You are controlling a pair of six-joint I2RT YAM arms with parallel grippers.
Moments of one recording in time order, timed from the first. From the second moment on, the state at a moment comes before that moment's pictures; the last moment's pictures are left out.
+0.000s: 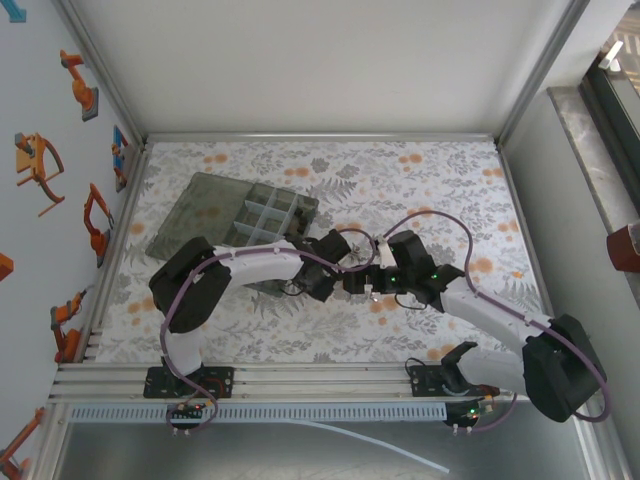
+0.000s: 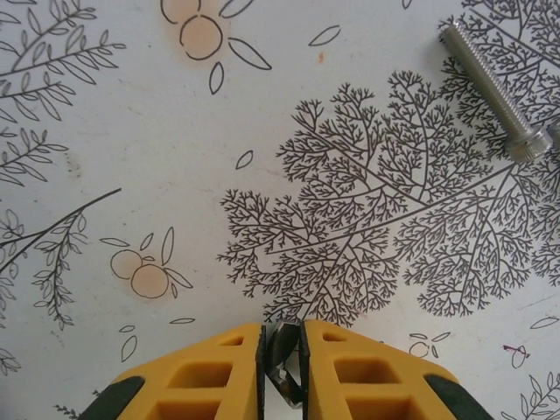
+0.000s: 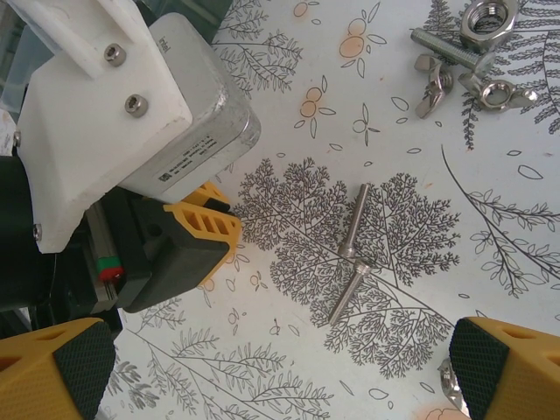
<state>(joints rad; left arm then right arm) -1.01 1.88 1.20 -0.65 -0.07 -0.31 0.60 1.15 0.56 -0.26 -0.37 0.51</state>
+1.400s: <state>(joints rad) -0.60 1.75 1.24 -0.72 -0.26 -0.33 0.60 1.42 0.85 -0.17 -0.43 0.43</state>
